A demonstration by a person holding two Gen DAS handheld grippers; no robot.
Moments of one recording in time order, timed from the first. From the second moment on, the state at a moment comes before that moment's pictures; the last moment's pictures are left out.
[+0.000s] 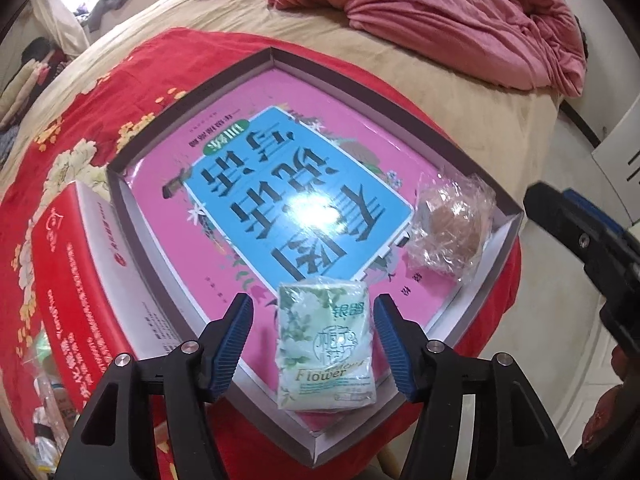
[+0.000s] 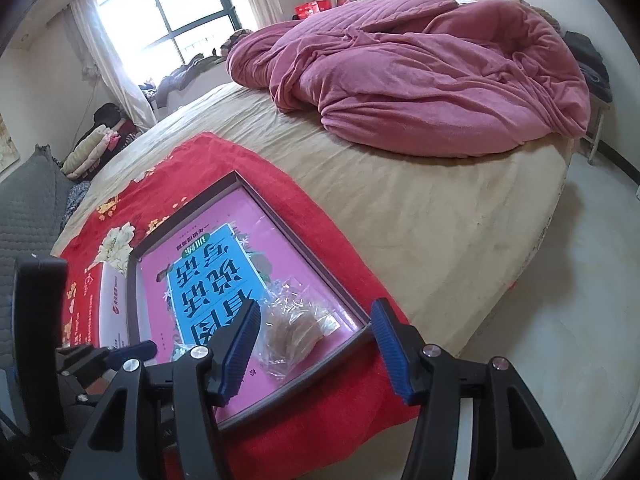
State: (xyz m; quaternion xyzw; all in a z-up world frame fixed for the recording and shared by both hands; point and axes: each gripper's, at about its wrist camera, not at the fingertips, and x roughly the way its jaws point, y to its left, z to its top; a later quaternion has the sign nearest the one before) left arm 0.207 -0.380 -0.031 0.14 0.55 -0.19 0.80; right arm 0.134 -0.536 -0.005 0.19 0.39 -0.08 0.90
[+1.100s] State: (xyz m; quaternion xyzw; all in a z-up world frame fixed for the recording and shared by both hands) left arm 0.158 -0.282 0.053 0.04 0.48 -0.19 0.86; right arm 0.111 -0.478 0.045 0.14 0.37 -0.08 0.92
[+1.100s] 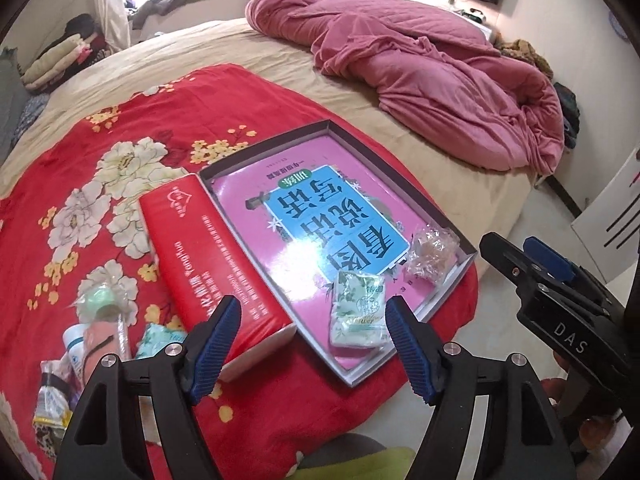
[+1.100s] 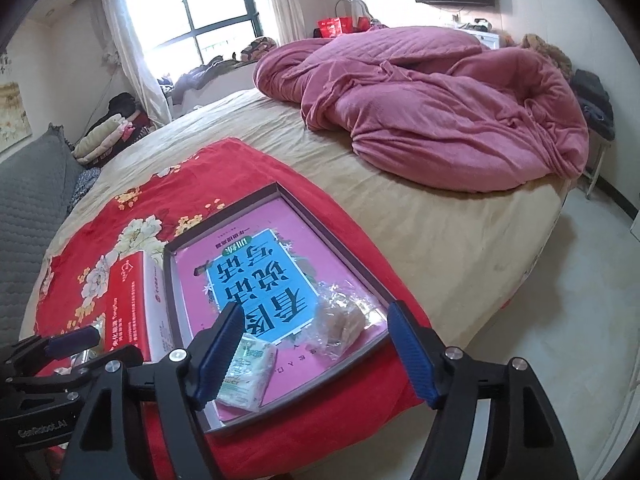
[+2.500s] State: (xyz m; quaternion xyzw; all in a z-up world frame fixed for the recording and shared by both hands) left arm 0.089 -0.095 0.107 -0.06 0.44 -0.10 0.89; right arm 0.078 -0.340 0.121 0.05 0.33 0.02 0.94
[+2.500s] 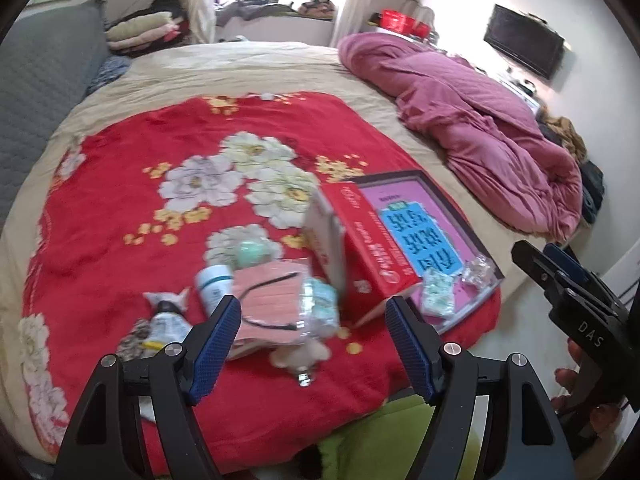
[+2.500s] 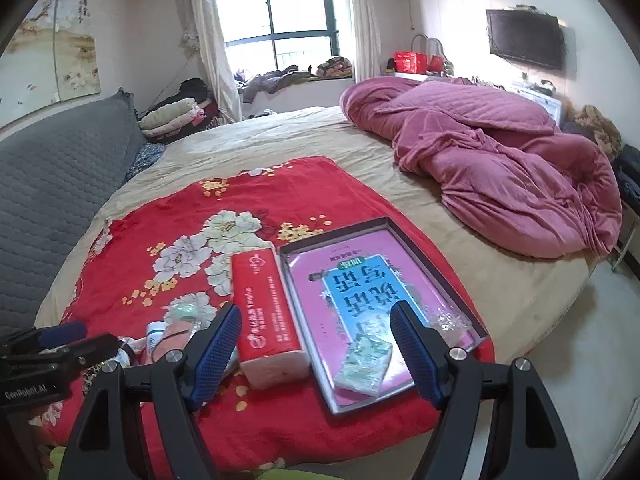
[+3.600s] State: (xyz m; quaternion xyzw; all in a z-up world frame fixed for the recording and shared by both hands) left arm 0.033 0.084 0.069 -0.16 0.46 0.03 0.87; right arm 0.077 -0.207 0.115 -0.01 0.35 0.14 0.93
